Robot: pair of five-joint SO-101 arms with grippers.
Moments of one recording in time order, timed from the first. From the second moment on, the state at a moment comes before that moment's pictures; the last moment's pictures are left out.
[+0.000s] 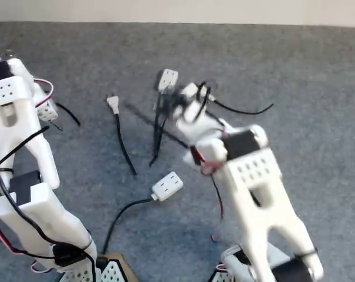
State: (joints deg) left arm -26.9 17.3 -23.3 97.2 -20.6; right arm -27.8 -24.6 20.9 74.4 23.3
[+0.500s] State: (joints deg) left arm -21.3 -18.6 -0.1 80.0 -19.6; right arm -33.9 -20.5 25.8 49.2 -4.3
